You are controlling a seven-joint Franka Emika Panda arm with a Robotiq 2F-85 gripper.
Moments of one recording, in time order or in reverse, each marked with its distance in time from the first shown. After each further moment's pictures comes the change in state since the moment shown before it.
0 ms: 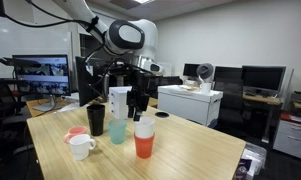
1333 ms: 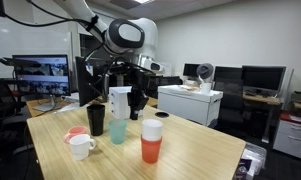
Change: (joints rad) arm 0.000 -0.006 0.001 0.001 0.001 0.000 -0.019
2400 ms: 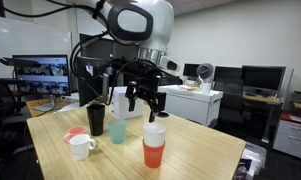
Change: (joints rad) arm -0.161 -0.018 -0.002 0.020 0.205 -0.001 -0.634
